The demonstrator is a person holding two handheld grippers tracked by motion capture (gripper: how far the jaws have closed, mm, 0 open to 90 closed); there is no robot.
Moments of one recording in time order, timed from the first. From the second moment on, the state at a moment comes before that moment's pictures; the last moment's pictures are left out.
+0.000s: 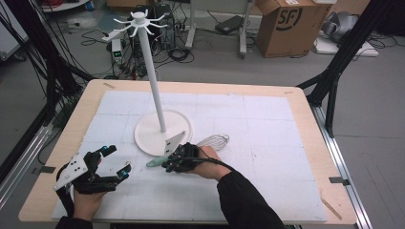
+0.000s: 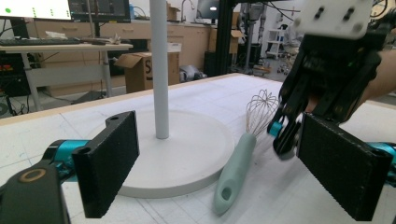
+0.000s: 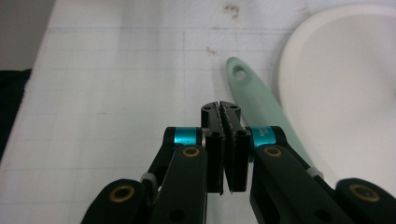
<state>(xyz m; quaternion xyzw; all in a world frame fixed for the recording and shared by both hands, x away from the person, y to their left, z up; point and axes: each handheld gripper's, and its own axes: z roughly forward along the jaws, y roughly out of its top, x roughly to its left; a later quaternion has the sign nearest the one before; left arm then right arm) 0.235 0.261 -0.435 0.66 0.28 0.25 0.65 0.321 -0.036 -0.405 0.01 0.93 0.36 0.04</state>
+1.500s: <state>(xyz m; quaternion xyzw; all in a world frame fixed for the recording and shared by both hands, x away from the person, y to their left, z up) 0.236 0.259 -0.436 0.66 0.28 0.25 0.65 0.332 -0.135 -0.353 0.12 0.85 0.51 0.08</state>
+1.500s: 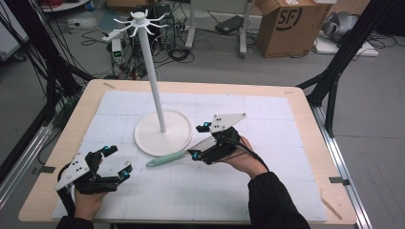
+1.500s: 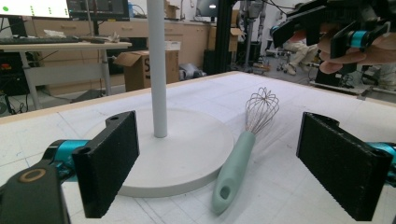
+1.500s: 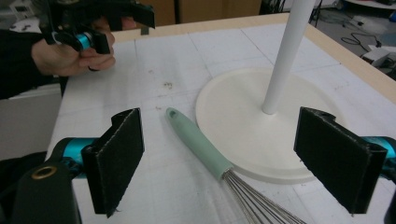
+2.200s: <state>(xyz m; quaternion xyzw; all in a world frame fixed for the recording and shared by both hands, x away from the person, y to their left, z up) 0.236 0.259 -0.436 0.66 0.28 0.25 0.66 0.369 -0.068 -0.394 0.06 0.93 0.36 0.08</state>
